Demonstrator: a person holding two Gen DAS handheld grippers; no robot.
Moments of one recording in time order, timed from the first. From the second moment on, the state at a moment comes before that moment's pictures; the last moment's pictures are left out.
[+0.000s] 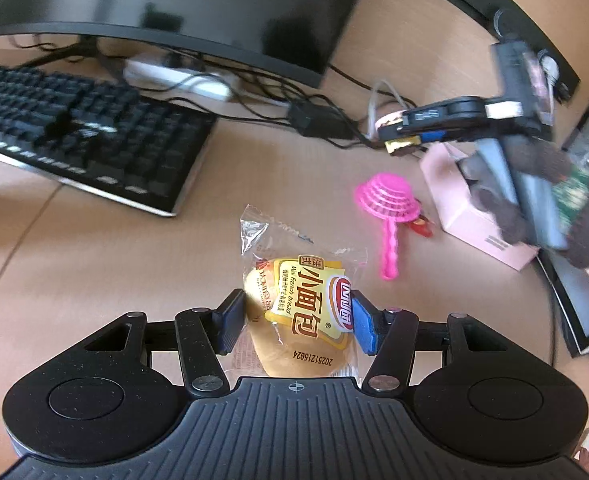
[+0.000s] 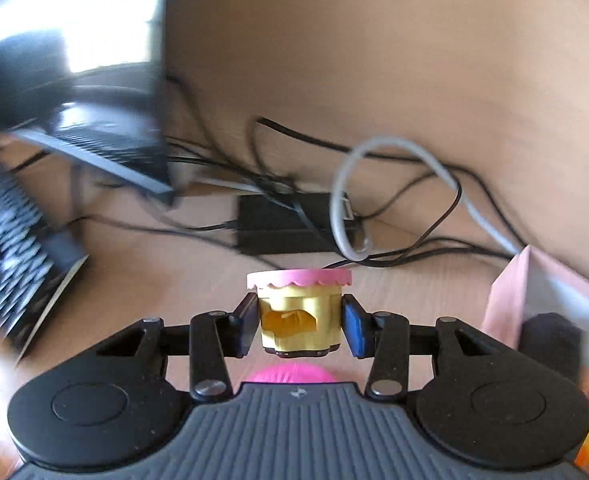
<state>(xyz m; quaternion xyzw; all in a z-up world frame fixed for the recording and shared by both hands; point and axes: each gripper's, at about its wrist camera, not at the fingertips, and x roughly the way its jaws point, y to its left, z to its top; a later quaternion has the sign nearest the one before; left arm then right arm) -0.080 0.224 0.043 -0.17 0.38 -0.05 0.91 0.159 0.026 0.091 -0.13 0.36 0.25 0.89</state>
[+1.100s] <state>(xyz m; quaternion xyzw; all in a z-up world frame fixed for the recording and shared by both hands) 0.183 -0.067 0.119 -0.14 0.31 -0.30 0.89 -0.065 -0.229 0.090 -0.02 0.37 0.00 0.93</state>
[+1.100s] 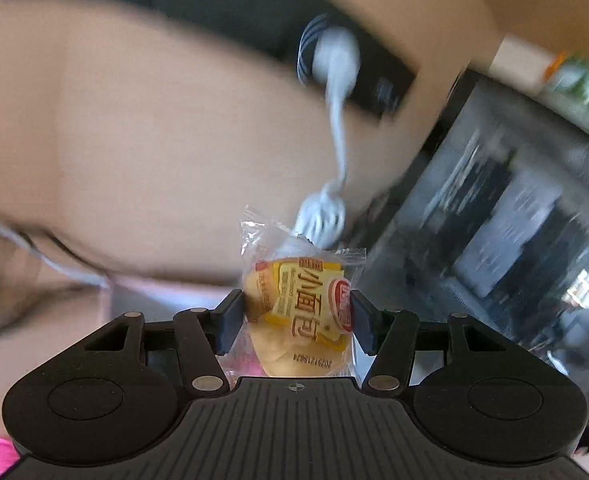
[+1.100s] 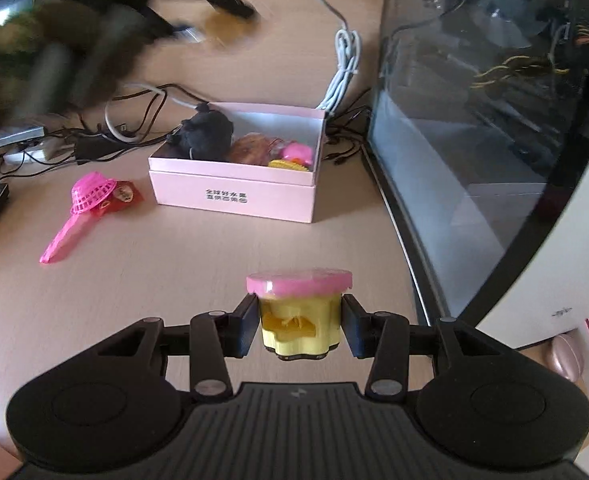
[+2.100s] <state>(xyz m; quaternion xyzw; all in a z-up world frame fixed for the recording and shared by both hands) 0.020 0.044 0.023 -0.14 0.45 -0.23 0.85 -0.015 -0.231 0.044 -0.11 0.42 0.01 0.90</state>
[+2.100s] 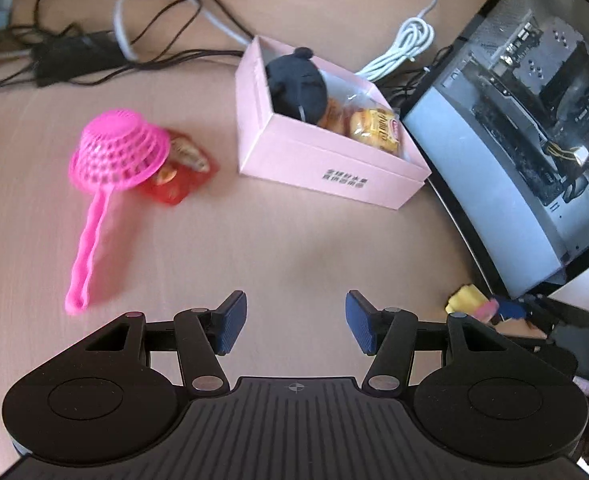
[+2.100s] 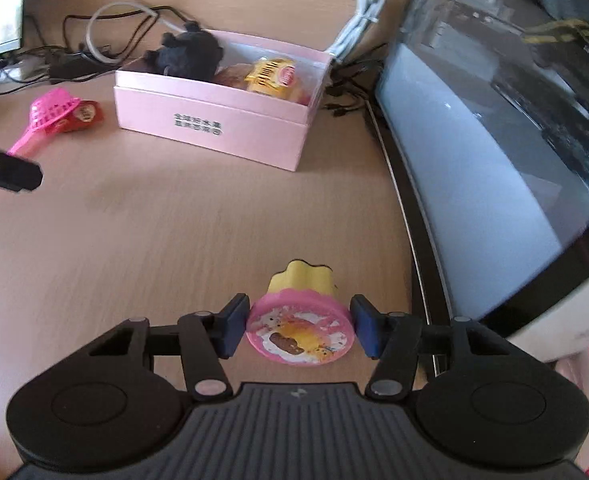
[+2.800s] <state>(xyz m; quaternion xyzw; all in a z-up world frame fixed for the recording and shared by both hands) -0.040 0.124 0.024 -0.18 0.43 -0.12 0.88 0.155 -0.209 0.243 0.01 0.22 0.09 0.97</state>
